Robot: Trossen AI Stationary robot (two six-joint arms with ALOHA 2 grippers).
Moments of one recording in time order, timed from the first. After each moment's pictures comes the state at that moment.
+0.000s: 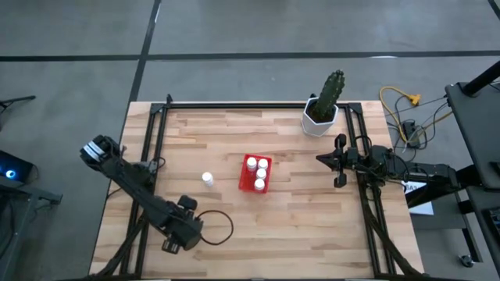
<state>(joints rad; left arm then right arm) -0.74 1.53 1.01 -0.90 0.05 -0.49 -0.11 0.04 0.01 0.09 0.00 0.00</state>
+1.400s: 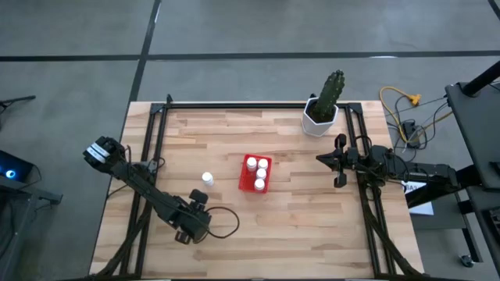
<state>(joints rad) -0.65 1.57 0.84 -0.61 -0.14 -0.31 -0.11 0.04 0.01 0.09 0.00 0.00</state>
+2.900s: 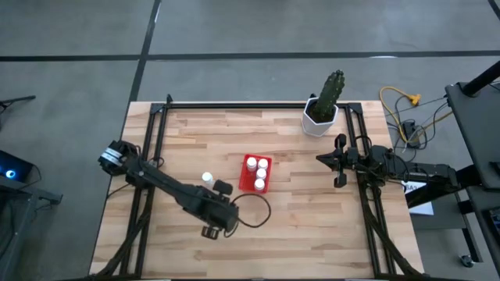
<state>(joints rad) -0.46 1.72 1.34 -0.90 -0.18 -0.17 -0.11 0.04 0.01 0.09 0.00 0.00</state>
